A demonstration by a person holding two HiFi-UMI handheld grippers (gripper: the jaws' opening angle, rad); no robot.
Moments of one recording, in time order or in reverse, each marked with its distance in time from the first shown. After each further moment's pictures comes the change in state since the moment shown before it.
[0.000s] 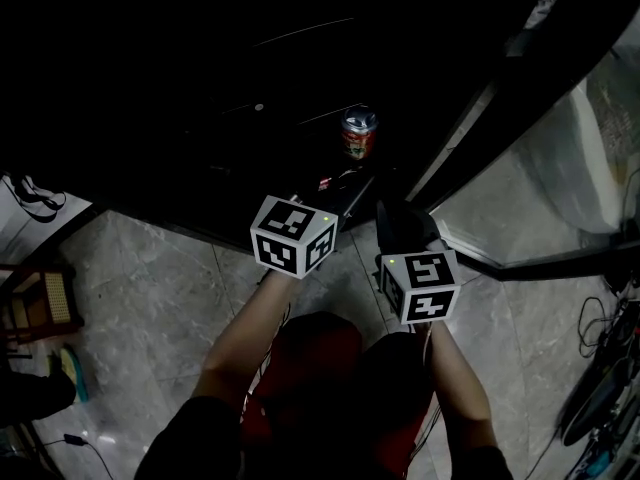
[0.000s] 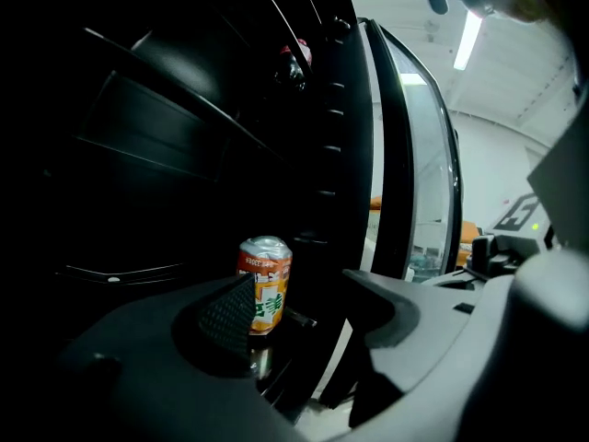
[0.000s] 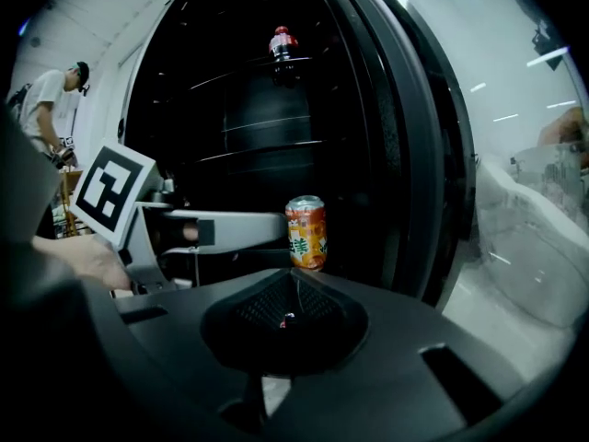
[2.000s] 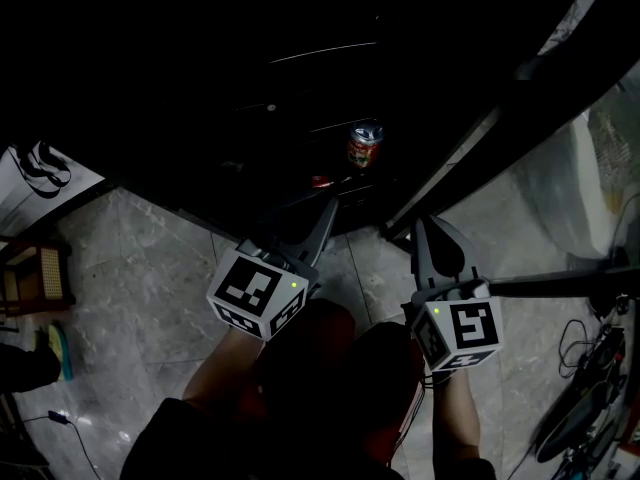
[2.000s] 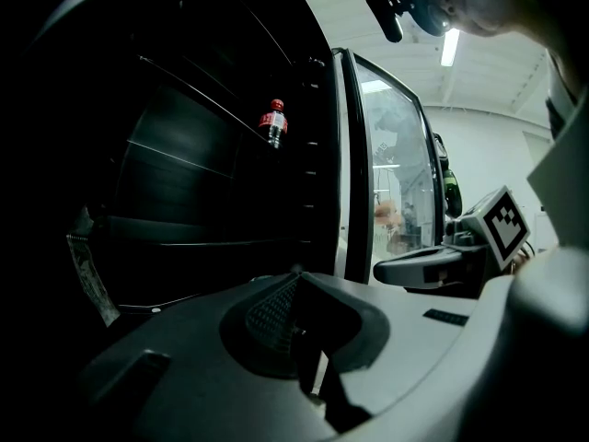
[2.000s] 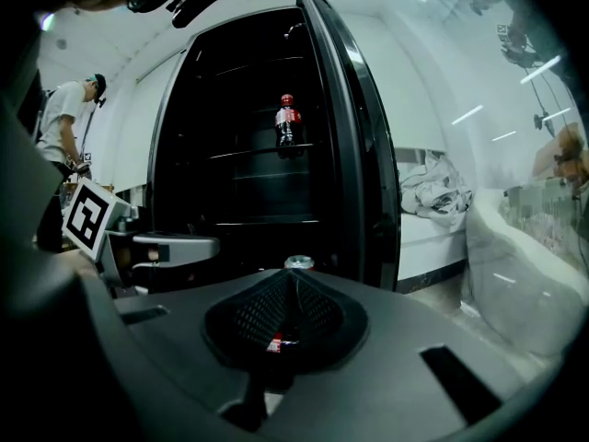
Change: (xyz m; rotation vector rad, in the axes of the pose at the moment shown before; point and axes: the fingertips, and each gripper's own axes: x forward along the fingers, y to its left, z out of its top) left arm -0.093 -0.034 0.059 0.064 -0.066 0.066; right arm -0.085 -0.011 0.075 -0.080 -0.150 -0.004
